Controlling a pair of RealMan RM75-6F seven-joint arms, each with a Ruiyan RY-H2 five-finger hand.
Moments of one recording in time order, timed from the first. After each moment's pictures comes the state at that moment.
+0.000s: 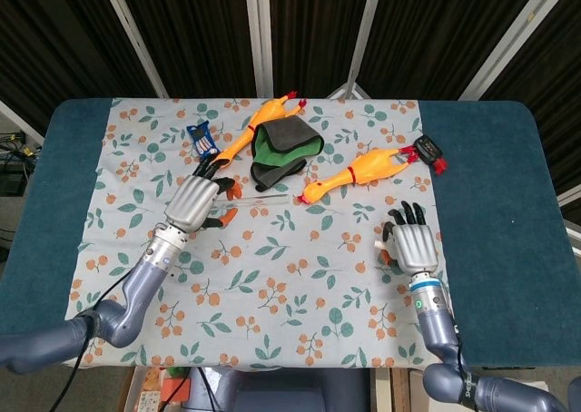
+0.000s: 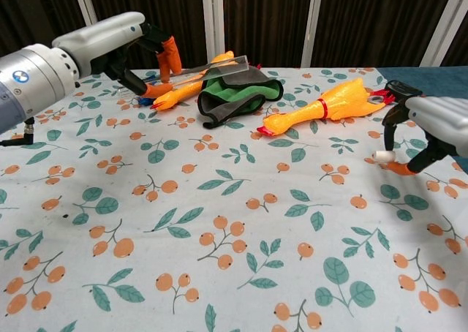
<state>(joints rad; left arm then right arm) -0.80 -1.62 -0.25 -1.30 1.35 1.07 0.01 0.50 -1.59 0.23 -1.48 -1.06 1.18 -0.51</state>
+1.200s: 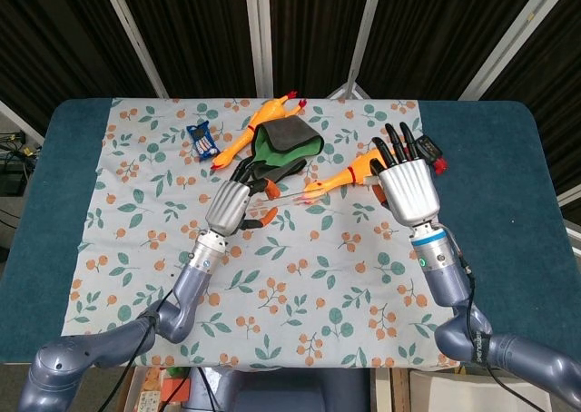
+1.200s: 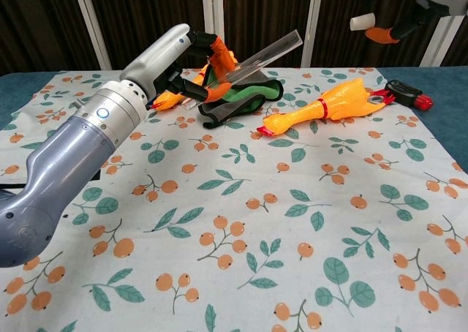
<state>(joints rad) -0.90 -2.01 -0.30 -0.85 1.42 1.22 -0.35 0.69 -1.46 0.32 -1.41 -1.39 1.27 -0.49</state>
